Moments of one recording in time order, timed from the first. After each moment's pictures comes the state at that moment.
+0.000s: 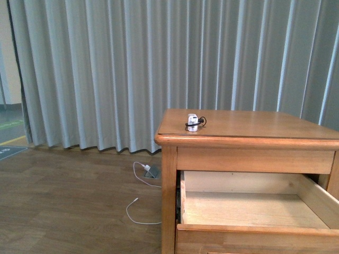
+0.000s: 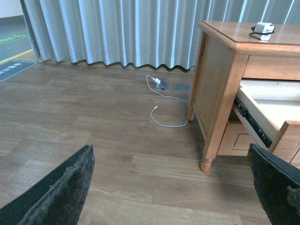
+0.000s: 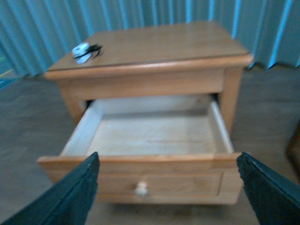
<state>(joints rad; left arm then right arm) 0.00 0.00 0.01 0.00 0.00 0.00 -0.13 0.55 0.29 0.18 -0.20 0.09</state>
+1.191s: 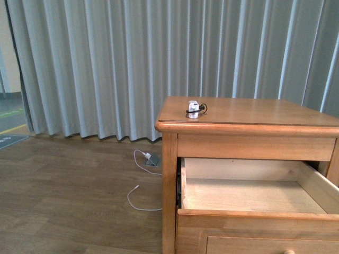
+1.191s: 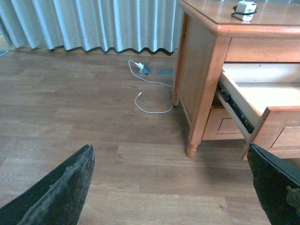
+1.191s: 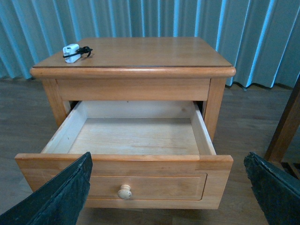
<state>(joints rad) -0.09 0.41 0.08 0.26 0.00 0.01 0.00 0.44 0.16 0.28 0.00 0.00</state>
